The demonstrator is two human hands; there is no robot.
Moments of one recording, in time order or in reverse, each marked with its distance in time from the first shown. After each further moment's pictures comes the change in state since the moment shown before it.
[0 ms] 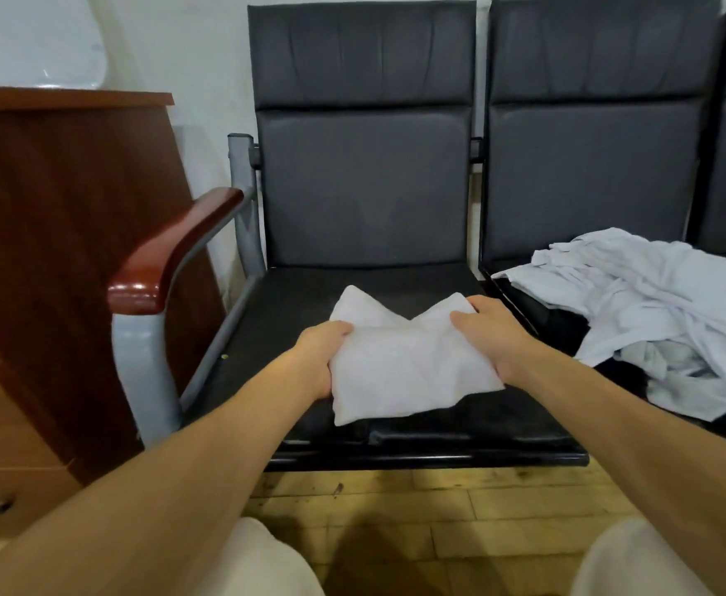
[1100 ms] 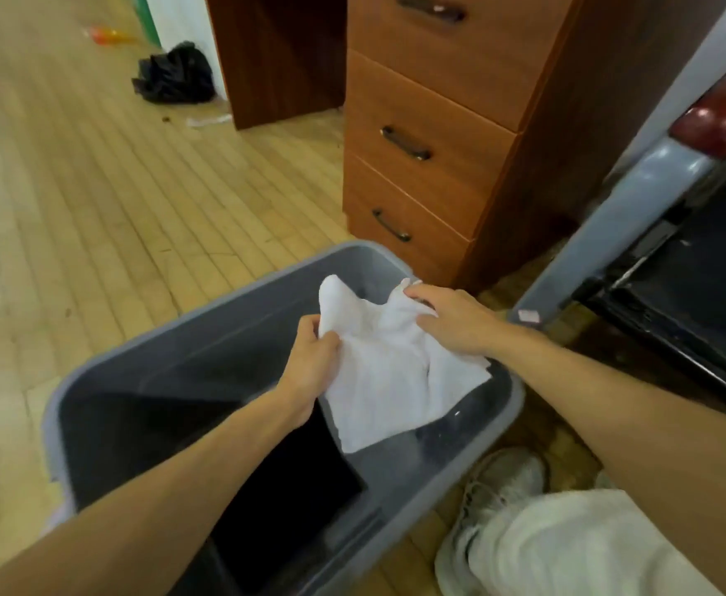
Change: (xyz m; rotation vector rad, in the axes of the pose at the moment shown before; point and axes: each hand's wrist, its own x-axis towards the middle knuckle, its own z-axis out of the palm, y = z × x) left_hand -0.219 -0.254 -0.345 -0.209 0.848 0.081; right_hand -0.245 -0.038 0.401 -0.830 -1.108 -0.765
